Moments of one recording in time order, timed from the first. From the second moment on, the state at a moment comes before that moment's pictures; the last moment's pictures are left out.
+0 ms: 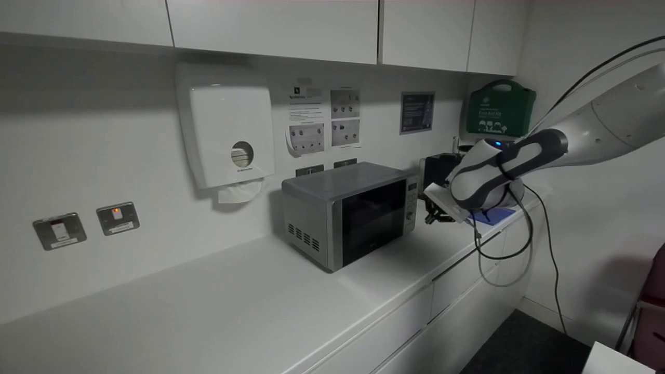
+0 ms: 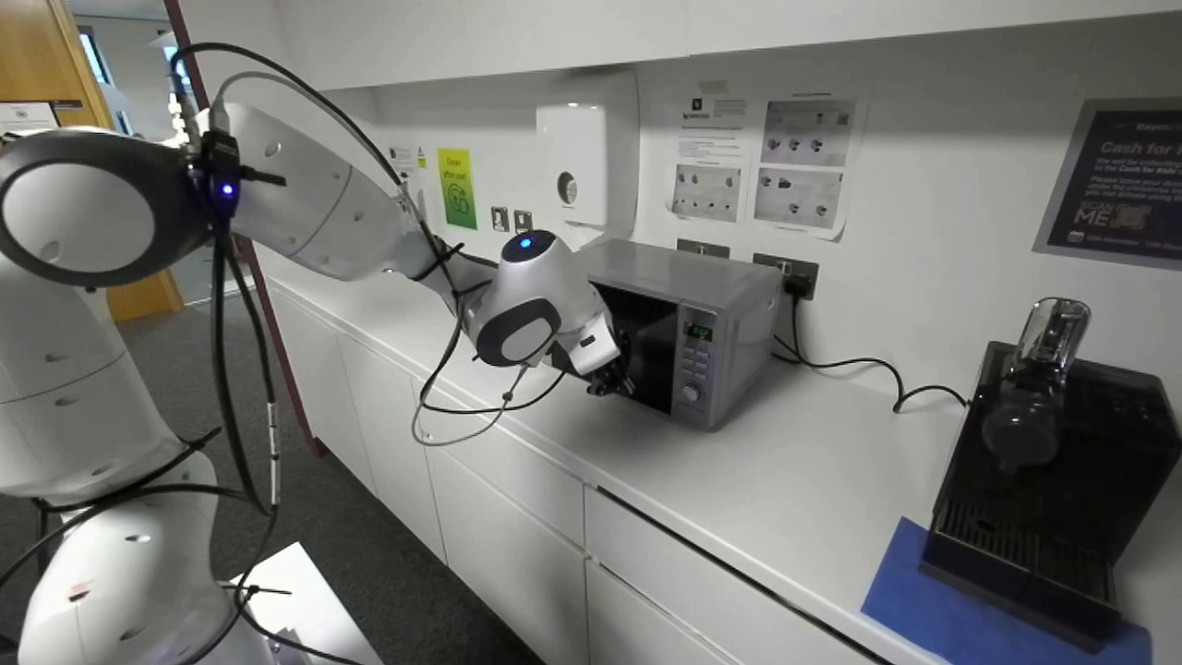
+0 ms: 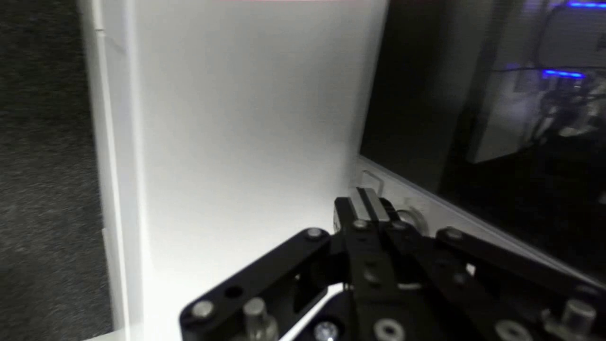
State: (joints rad) arm -0.33 -0.02 0.15 -2.35 0.20 2.91 1.05
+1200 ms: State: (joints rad) arm -0.18 -0.17 -0.01 -2.23 0.00 2.07 0.88
